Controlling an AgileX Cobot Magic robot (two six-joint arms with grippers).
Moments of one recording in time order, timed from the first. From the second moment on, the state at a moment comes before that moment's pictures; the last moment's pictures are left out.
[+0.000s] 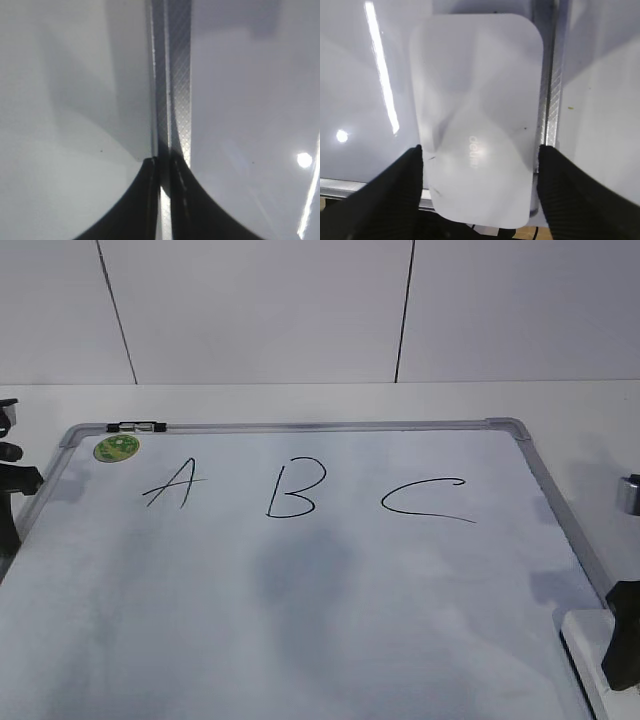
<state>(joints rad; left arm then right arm) 0.04 1.95 -1.24 -0.17 0.97 0.16 0.02 1.41 -0.73 0.23 1.03 -0.08</state>
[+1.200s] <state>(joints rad) 0.04 1.95 -1.24 -0.17 0.97 0.16 0.23 1.37 -0.73 -0.01 0.97 0.29</state>
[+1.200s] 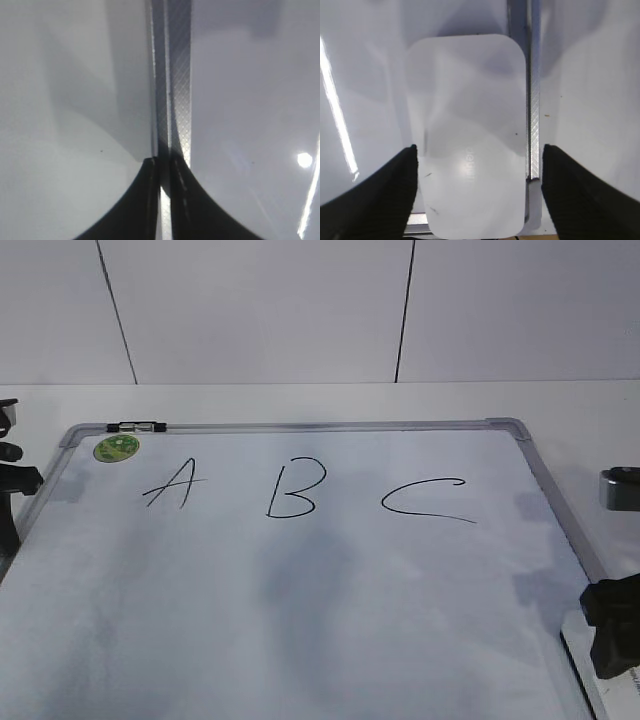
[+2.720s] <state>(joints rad) 0.04 1.95 -1.24 -0.17 0.97 0.16 0.23 1.44 -0.74 0.03 0.96 0.13</state>
